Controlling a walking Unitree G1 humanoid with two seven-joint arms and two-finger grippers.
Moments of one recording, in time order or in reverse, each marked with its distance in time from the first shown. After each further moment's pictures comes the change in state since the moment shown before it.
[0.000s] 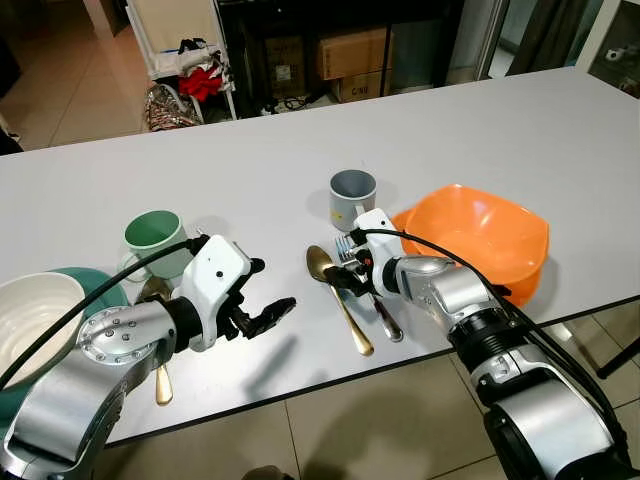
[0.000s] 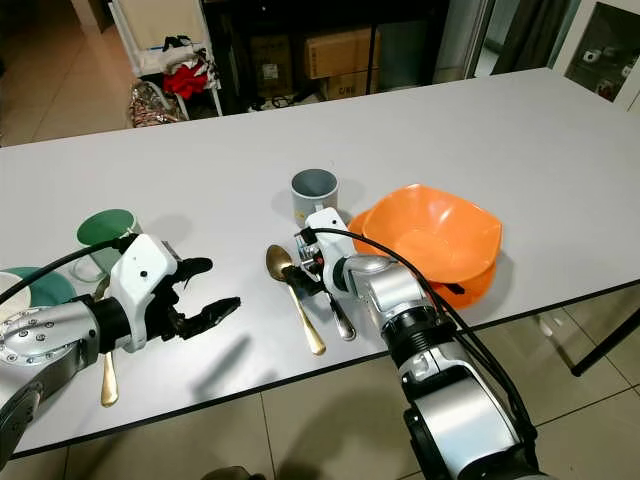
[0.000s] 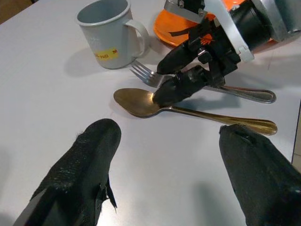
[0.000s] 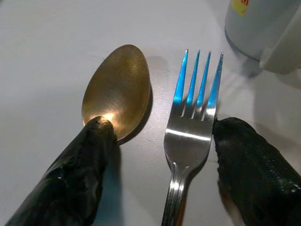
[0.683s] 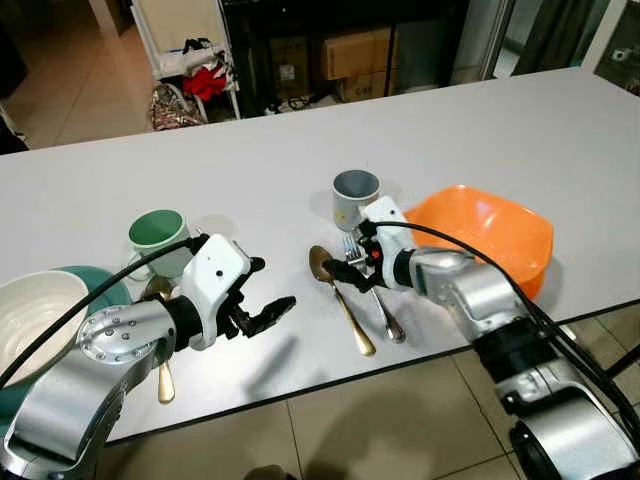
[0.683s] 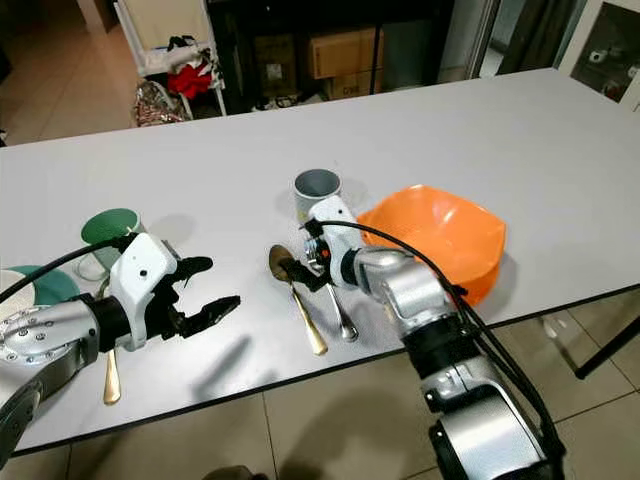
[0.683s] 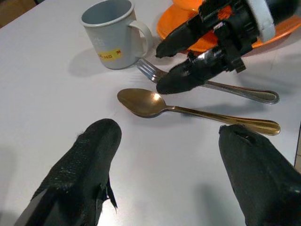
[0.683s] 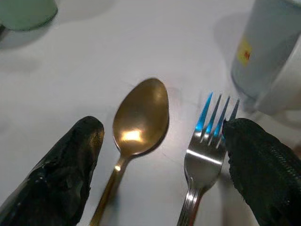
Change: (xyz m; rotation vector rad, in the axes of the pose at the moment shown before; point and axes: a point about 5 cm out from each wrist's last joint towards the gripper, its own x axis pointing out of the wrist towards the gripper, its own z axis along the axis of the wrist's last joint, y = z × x) left arm 0.000 0.001 0.001 0.006 -0.005 0.003; right arm -0.022 0.000 0.010 -0.063 -0.071 0.054
